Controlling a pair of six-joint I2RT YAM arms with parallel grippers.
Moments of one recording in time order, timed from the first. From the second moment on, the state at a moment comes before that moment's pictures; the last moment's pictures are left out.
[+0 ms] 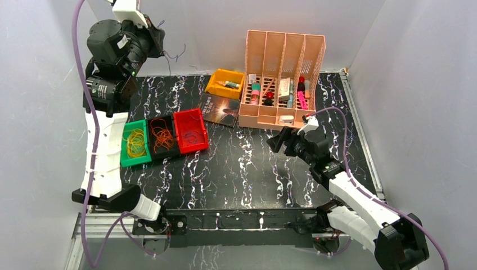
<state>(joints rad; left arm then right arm) -0.24 1.49 2.20 -0.72 -0.04 -0.08 0.48 0.89 0.47 0.05 -0.07 0.60</state>
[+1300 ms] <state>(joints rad) -0.24 1.62 1.97 -0.50 0.36 -0.36 0.48 0.85 0.46 0.04 -0.06 0.62</state>
